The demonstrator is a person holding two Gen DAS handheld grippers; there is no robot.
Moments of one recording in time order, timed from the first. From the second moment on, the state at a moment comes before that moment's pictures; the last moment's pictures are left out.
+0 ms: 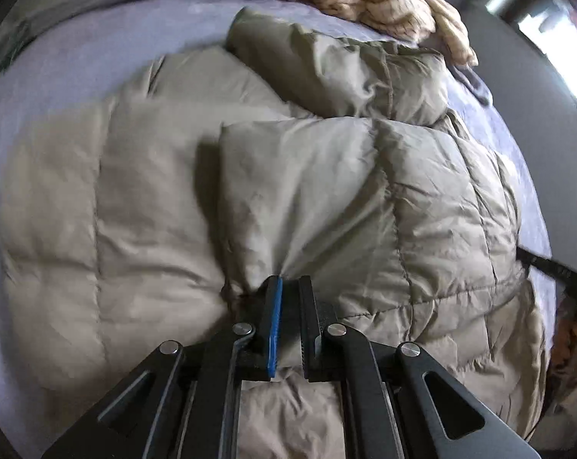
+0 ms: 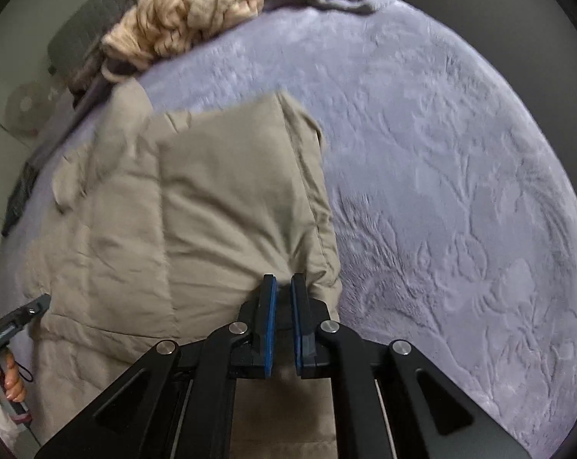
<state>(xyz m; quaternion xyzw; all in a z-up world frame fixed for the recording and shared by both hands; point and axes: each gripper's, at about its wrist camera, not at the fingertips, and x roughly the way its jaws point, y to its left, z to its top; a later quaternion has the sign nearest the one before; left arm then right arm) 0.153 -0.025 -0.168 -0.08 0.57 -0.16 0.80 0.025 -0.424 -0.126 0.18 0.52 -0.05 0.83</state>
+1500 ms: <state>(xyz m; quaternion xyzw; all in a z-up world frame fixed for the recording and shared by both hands) 0.018 -0.036 -0.069 0.00 0.60 -0.01 0.80 -0.066 -0.419 -0.076 0.23 0.59 -0.01 0.77</state>
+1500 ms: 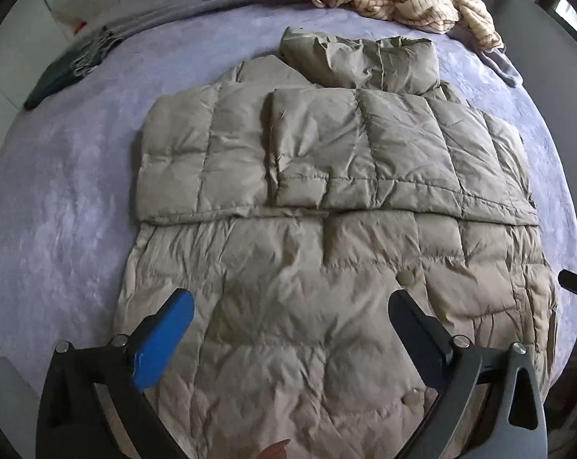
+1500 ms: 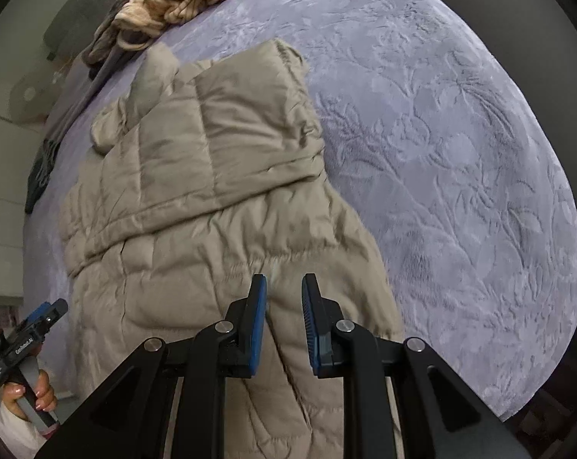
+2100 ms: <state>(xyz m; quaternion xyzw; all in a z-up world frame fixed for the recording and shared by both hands) -0.049 -0.014 -0.064 -0.04 0.62 -0.01 0.79 -0.107 -0.392 -0.069 0.27 0.59 0.08 0.76</state>
